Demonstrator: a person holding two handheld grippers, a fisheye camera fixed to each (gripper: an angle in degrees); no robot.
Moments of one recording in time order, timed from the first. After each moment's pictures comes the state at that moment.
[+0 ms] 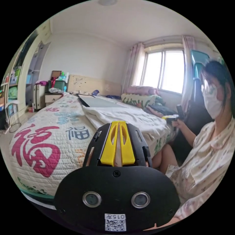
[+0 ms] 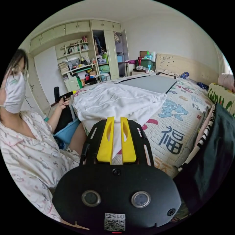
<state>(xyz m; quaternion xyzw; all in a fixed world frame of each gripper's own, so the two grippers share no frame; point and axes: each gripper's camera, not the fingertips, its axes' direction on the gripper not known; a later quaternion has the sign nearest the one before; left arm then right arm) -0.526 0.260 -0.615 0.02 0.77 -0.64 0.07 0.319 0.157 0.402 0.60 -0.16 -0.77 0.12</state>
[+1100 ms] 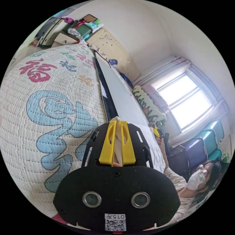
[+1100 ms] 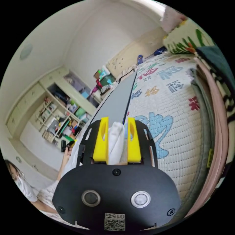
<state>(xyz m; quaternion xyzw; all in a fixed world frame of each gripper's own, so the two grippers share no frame) -0.462 0.018 -0.296 -0.12 0.84 -0.49 -0.20 0.250 0.216 -0.004 0.53 -0.47 -0.64 0.28</state>
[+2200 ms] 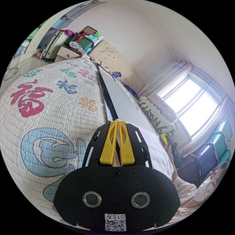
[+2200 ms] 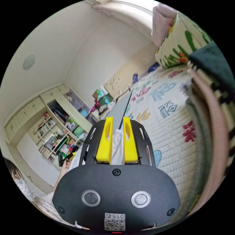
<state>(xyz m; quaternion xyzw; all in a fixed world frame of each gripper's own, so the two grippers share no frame) -0.568 -0.060 -0.192 -0.13 0.81 -0.55 -0.15 0.130 0.061 -0.040 0.59 -0.55 -0.57 0.20</state>
